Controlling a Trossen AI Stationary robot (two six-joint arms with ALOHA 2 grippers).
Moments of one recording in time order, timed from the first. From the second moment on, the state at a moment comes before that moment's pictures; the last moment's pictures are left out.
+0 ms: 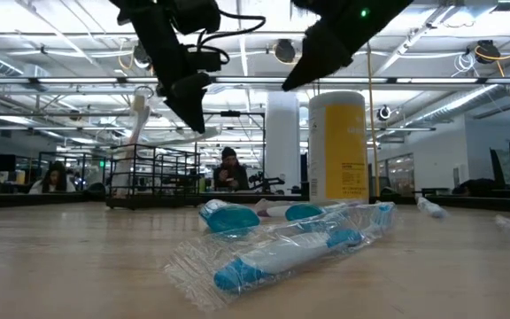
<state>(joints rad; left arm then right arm) 0.24 1.53 1.15 -0.64 -0.36 -0.07 0.17 1.51 1.03 -0.18 0.65 -0.04</state>
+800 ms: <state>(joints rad) 0.32 1.55 1.15 -0.66 -0.24 -0.08 0.17 1.48 1.03 -0.17 0.65 0.02</state>
